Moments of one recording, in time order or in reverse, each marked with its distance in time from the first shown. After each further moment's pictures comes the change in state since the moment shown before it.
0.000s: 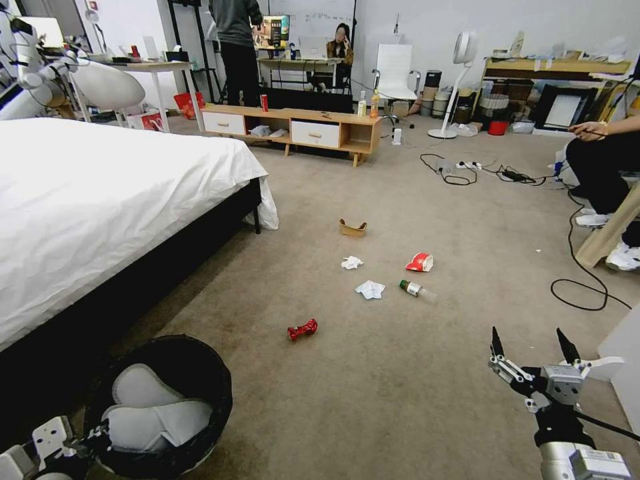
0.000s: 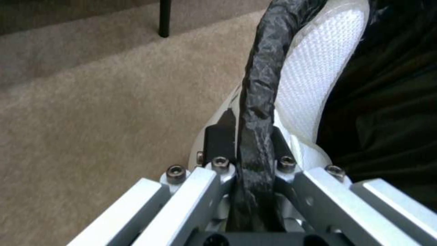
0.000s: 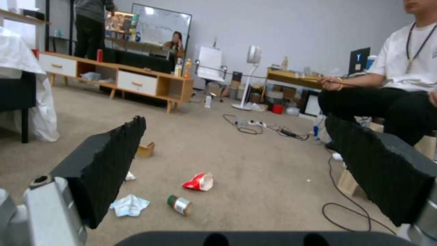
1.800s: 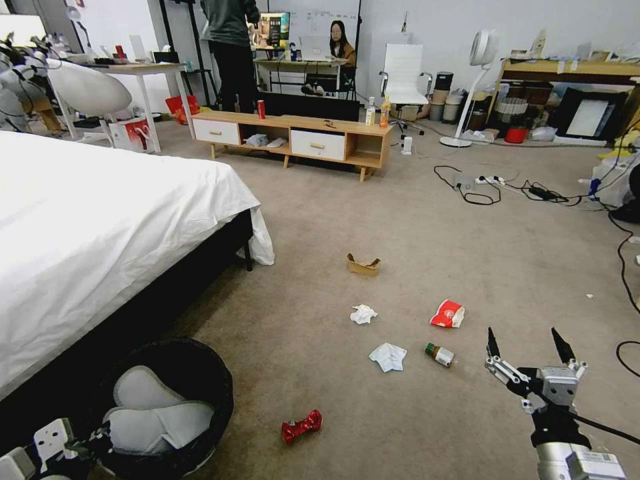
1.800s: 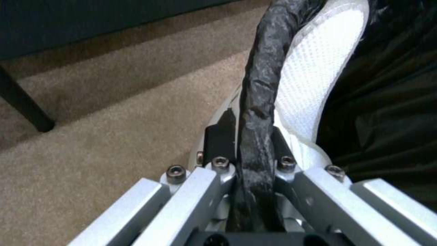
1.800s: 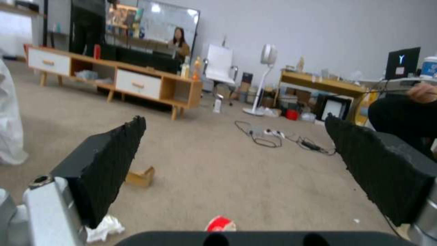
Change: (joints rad) left arm 0.005 -0.008 0.006 0.004 0.015 0.000 0.013; right arm 0.006 -0.020 -0.011 -0.019 -0.011 0.002 -0.003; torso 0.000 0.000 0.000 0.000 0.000
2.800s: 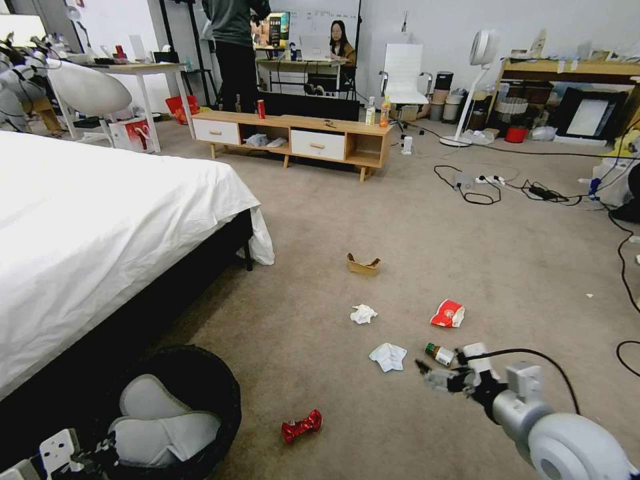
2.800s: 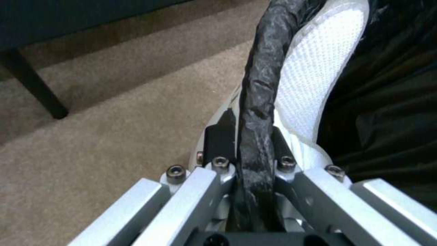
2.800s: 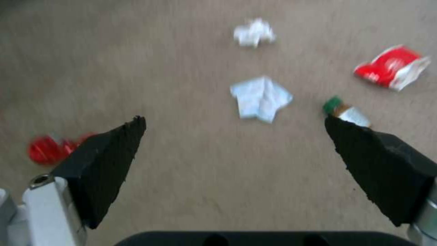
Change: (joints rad) left arm 0.073 -0.057 0.014 -0.070 0.064 0.000 0.009; right arm 0.326 -0.641 -0.432 -0.136 0.660 -0.770 0.058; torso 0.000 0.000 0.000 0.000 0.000
